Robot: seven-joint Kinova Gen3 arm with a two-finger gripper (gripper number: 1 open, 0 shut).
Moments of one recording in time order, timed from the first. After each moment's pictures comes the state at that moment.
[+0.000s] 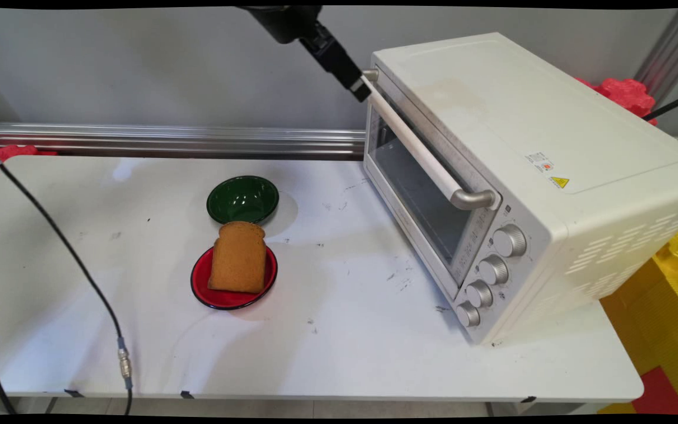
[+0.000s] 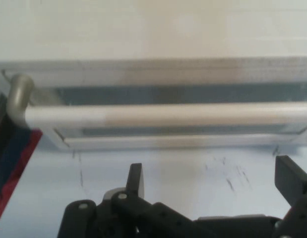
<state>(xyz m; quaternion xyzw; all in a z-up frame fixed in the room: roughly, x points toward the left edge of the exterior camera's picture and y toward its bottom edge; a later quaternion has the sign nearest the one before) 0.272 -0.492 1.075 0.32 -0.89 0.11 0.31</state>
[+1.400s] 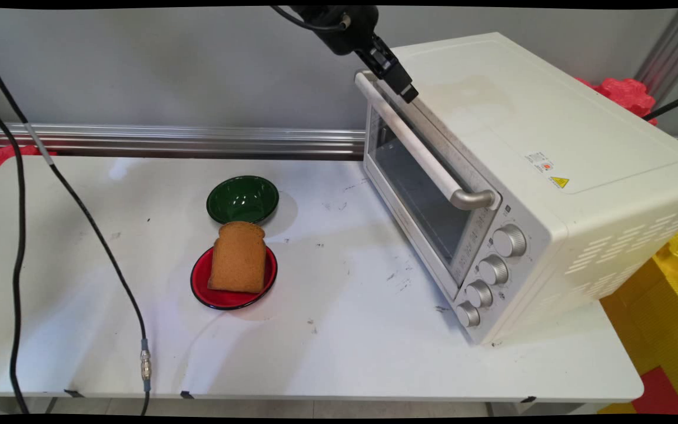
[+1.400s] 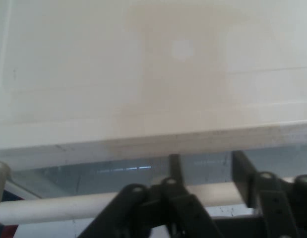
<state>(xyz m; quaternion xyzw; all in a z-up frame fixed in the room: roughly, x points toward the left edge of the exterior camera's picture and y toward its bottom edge) 0.227 -0.527 1.047 0.29 -0.89 0.12 0.34</state>
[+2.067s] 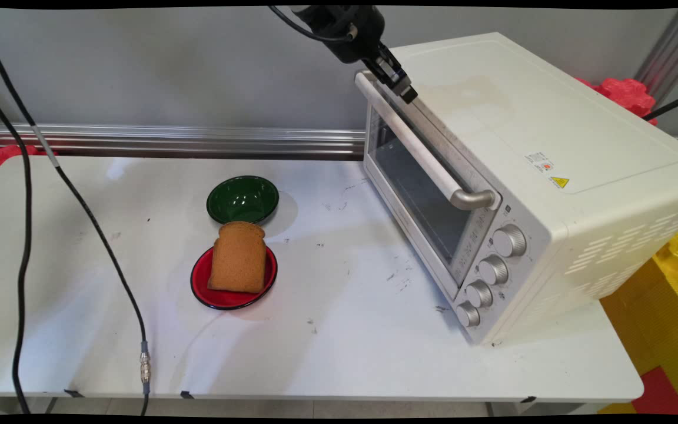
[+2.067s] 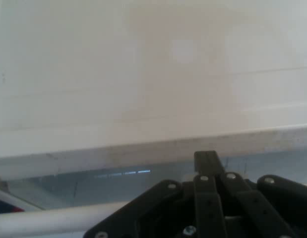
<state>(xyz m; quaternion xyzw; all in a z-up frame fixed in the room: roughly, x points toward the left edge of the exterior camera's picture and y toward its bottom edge) 0.219 -0.532 1.036 0.28 -0.89 0.12 0.34</state>
